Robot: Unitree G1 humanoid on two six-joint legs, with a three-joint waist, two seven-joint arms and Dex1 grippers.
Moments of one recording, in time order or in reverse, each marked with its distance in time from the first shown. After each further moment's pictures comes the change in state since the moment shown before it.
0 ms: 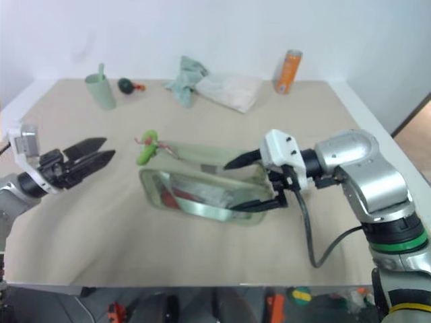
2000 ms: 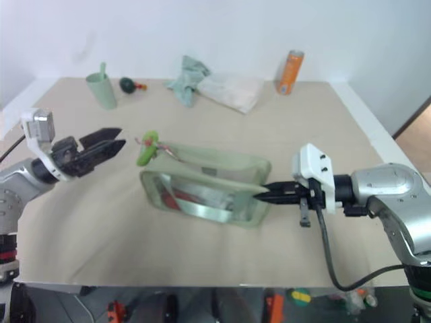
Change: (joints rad) left arm -0.175 -0.032 -0.047 0.133 0.007 0.082 -0.007; right arm 0.352 -0.102 -0.210 -0.144 0.051 0.061 -0.212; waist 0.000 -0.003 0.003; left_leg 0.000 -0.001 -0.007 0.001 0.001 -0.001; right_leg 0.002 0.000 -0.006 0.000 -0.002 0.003
